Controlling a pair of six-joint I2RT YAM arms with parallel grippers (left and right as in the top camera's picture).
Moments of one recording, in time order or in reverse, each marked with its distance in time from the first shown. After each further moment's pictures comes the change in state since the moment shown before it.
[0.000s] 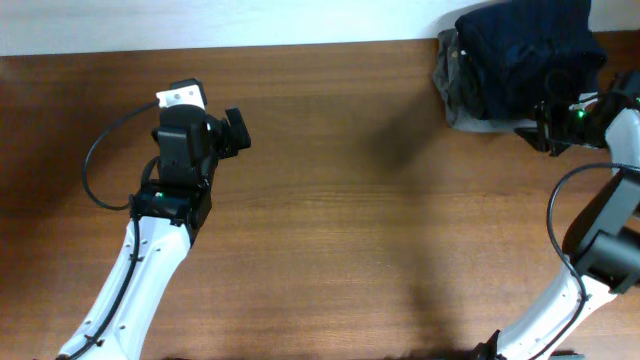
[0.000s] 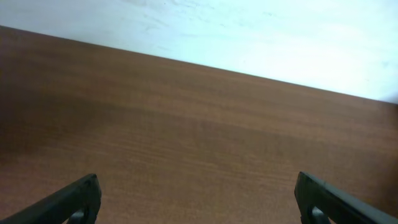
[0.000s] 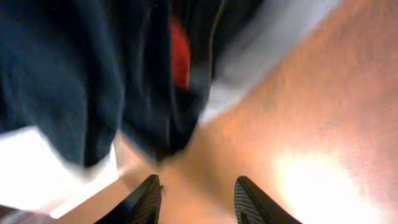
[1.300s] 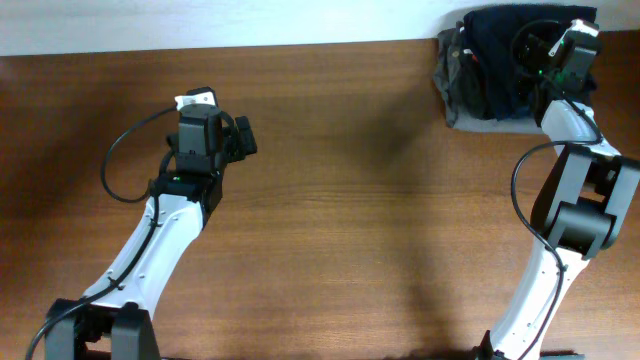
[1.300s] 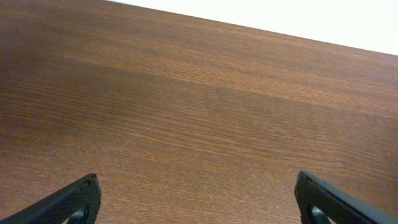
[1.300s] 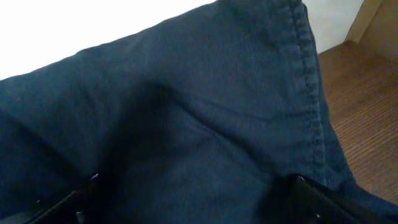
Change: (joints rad) left arm 0.000 0.168 0.000 0.029 -0.008 0.000; right arm 0.197 0.223 0.040 1.047 0.845 -0.394
